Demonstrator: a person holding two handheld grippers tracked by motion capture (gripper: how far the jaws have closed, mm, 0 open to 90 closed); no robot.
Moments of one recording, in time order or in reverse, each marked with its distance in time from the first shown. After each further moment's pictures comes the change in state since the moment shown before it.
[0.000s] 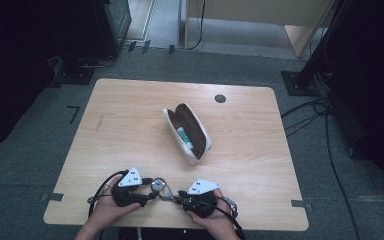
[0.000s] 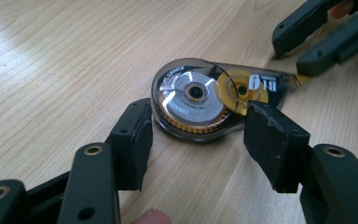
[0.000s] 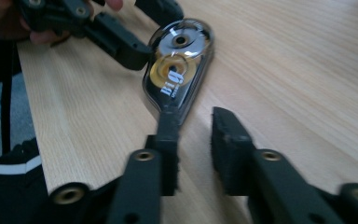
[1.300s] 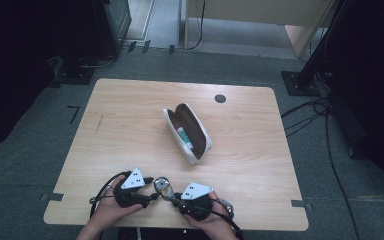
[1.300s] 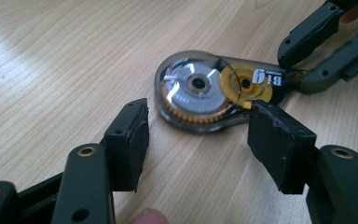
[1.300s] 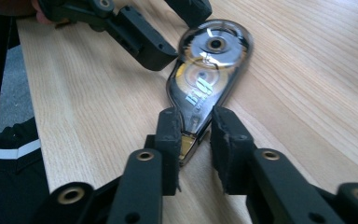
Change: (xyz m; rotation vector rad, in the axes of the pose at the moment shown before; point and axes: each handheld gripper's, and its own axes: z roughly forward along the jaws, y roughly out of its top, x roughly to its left) left arm -0.005 0.002 0.005 0.000 0.020 0.048; right arm 0.010 0.002 0.005 0.019 -0.013 -0.095
